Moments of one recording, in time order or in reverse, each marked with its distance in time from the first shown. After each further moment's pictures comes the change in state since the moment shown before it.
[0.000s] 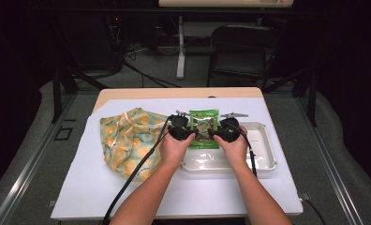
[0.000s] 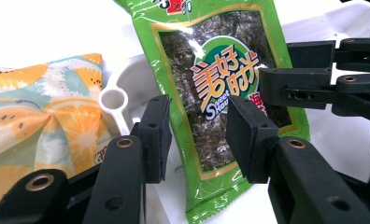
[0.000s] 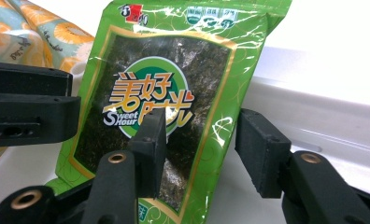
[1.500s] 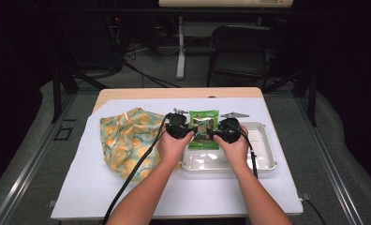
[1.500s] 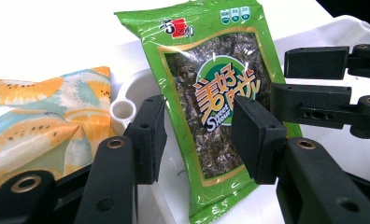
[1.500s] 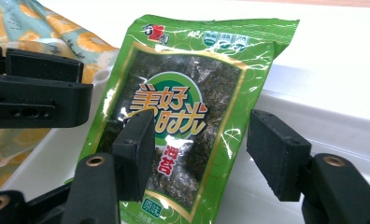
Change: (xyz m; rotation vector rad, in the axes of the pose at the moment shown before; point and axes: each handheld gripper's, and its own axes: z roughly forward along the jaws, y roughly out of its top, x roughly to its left) left arm 0.002 0.004 -0.010 -0.032 -0.007 0.001; right arm 0.008 0.002 -0.013 -0.031 0.017 -0.038
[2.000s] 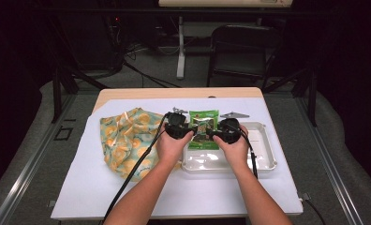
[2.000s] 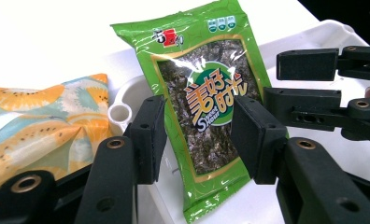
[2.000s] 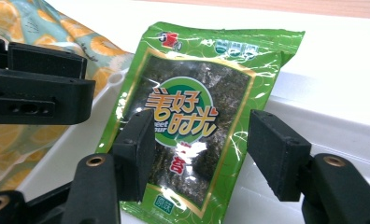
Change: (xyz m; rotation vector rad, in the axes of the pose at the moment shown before) left arm -0.003 0.002 -0.013 -0.022 -0.014 0.025; right arm 0.007 0.002 -0.008 -0.016 0.005 -0.020
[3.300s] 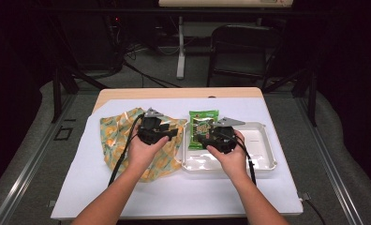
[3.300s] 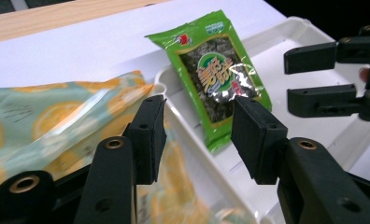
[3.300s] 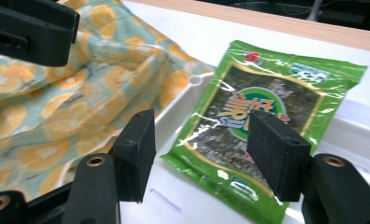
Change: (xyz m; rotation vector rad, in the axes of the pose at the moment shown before) left arm 0.032 -0.017 -0.095 -0.048 -0.048 0.114; right arm 0.050 -0.003 -0.039 -0.037 0.093 -0.136
